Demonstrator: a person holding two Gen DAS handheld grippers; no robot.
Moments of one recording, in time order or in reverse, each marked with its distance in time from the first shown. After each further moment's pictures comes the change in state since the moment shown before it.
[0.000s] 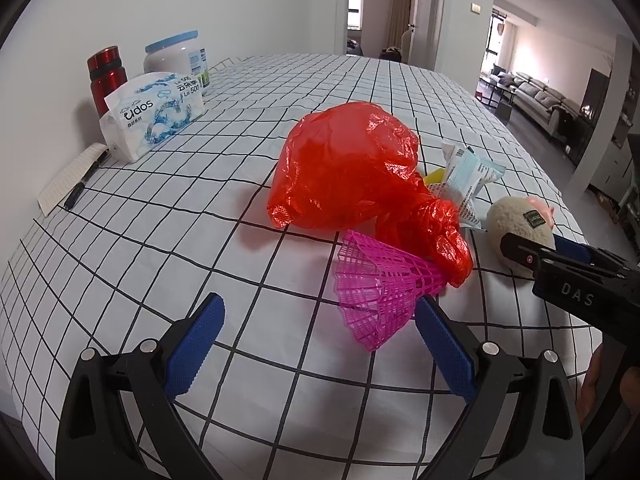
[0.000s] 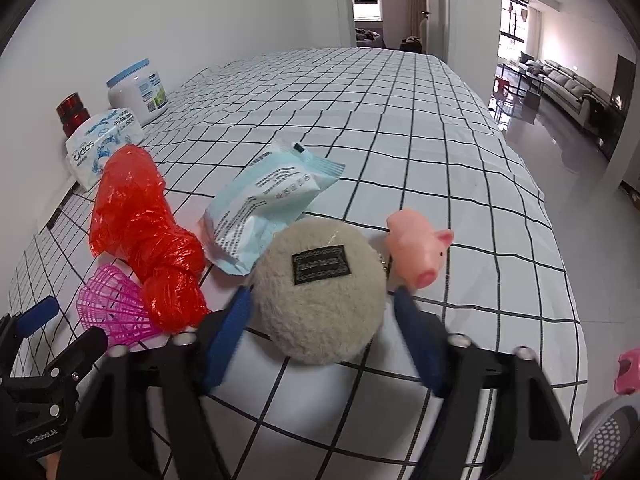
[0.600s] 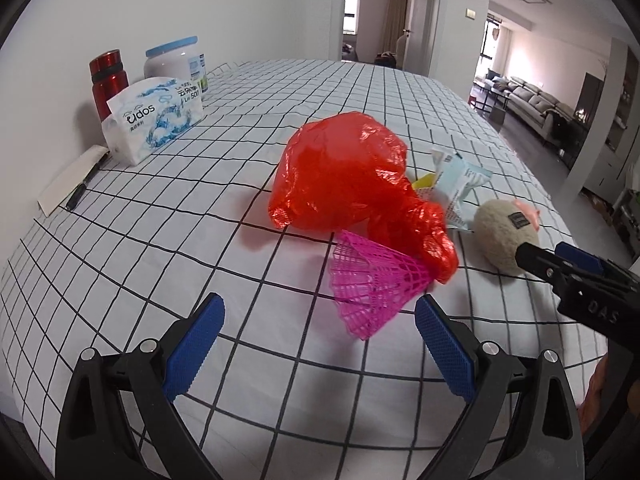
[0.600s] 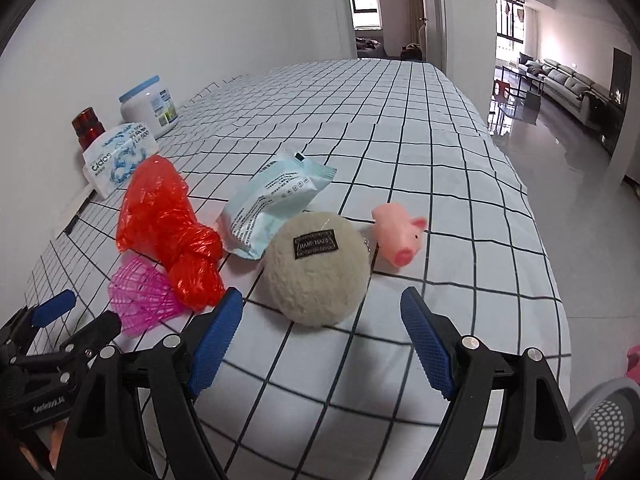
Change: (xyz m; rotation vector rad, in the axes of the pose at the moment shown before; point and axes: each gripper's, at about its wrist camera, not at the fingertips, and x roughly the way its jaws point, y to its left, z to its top) left arm -0.013 0.001 -0.003 -0.004 -0.017 -0.017; right arm -0.024 -0.007 -0.010 0.041 -0.024 0.027
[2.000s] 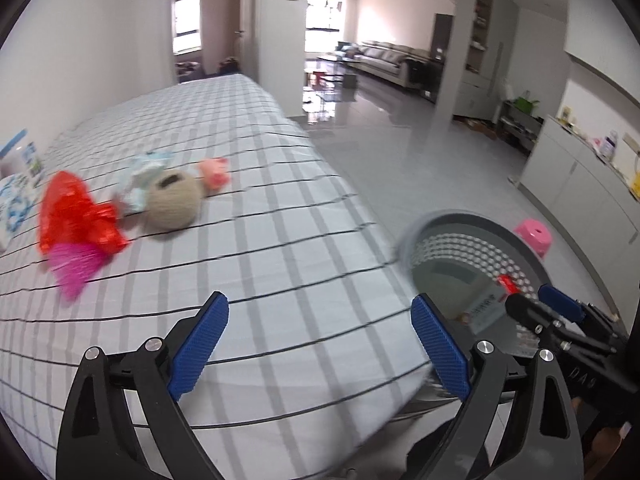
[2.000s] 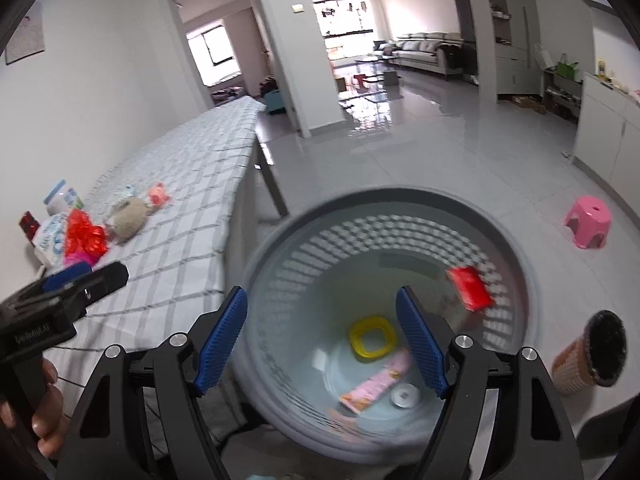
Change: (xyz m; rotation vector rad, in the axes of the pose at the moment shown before) left arm -0.091 -0.203 -0.074 0.366 -0.015 -0.380; right arm -0.196 -0.156 -0.205 0.412 -0.199 -0.230
